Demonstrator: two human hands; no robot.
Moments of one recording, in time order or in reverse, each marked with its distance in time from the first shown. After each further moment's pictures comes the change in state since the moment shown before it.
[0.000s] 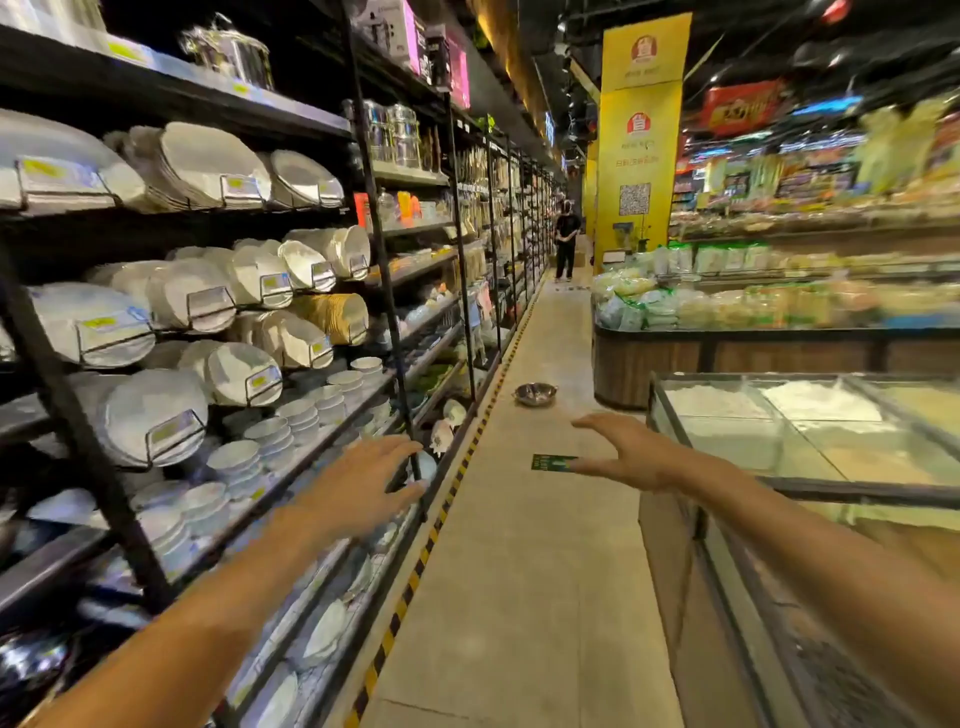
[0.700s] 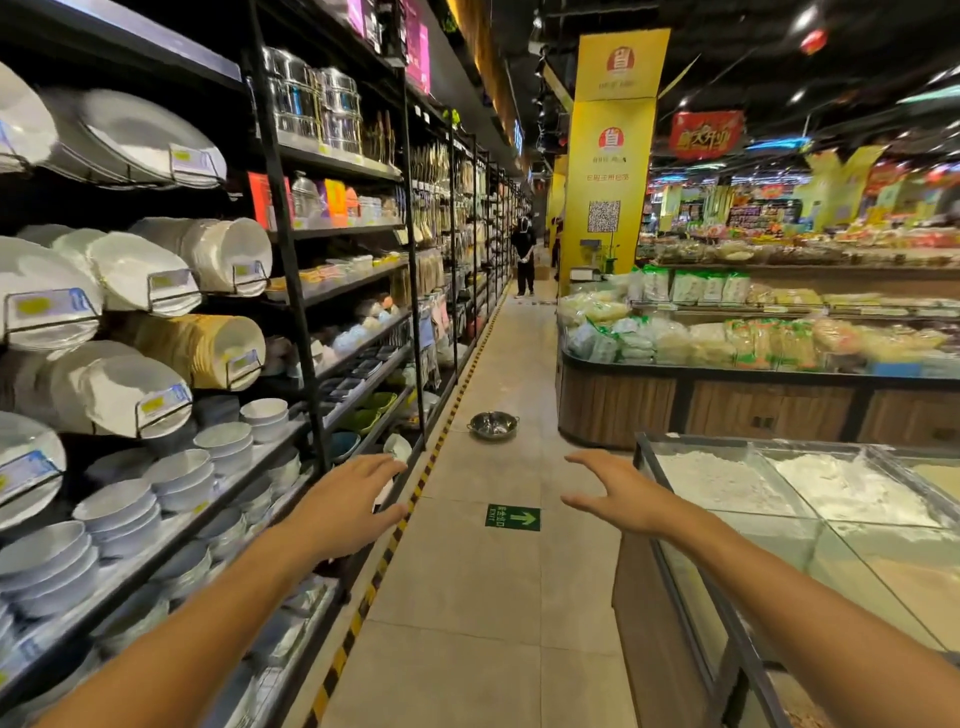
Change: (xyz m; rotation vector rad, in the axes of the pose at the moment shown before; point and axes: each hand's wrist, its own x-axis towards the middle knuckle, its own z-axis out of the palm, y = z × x) left_hand 0.457 -0.073 0.107 -0.035 0.012 0.022; right_hand 0.348 0.259 0.028 0.096 0.012 0.136
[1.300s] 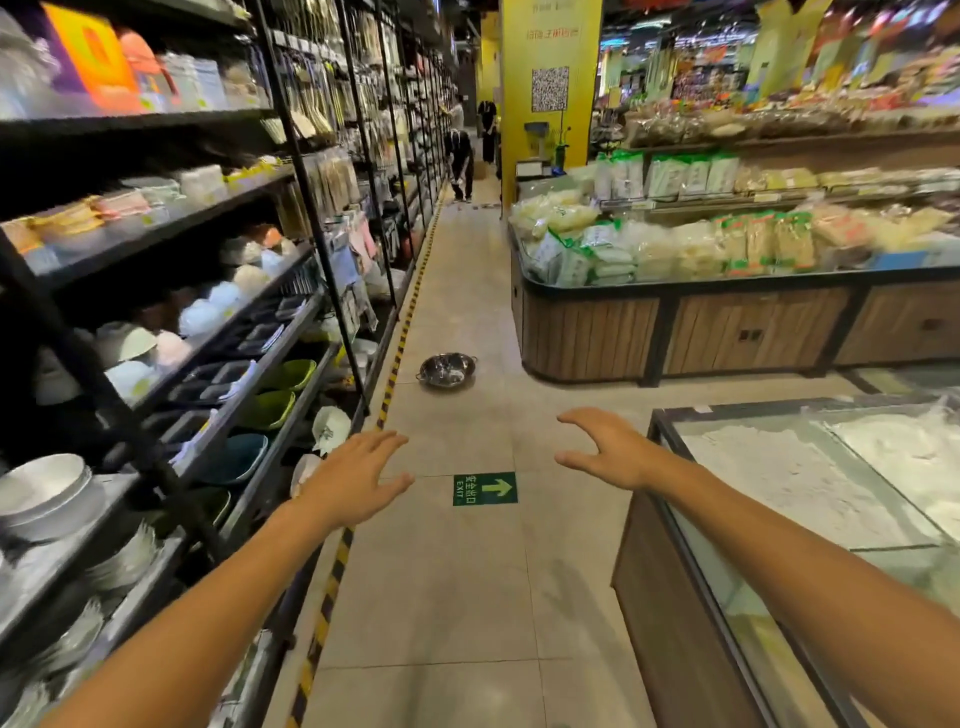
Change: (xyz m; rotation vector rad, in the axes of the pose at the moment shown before) left_hand 0.514 -0.108 0.193 -0.084 -0.159 0.134; right_hand 0.420 0.243 0.066 0.012 -0.023 0.140
